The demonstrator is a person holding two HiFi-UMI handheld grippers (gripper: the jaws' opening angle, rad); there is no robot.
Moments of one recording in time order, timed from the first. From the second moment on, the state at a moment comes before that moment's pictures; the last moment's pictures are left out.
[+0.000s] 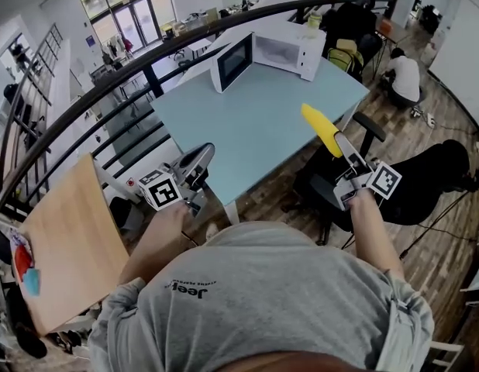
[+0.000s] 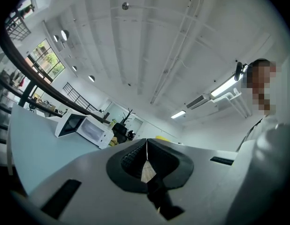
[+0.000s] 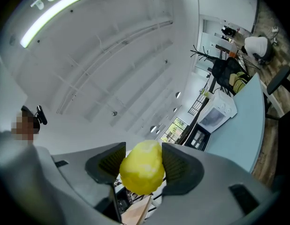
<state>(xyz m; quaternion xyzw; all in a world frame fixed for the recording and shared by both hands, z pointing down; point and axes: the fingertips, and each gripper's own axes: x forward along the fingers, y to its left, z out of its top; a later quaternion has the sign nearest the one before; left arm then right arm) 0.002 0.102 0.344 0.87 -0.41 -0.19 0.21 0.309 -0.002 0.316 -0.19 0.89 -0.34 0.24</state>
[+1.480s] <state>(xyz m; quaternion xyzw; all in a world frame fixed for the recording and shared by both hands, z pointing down) -0.249 -0.106 0.371 0.90 -0.31 -0.19 0.25 0.038 -0.163 0.302 -0.27 0.87 -0.34 0.22</state>
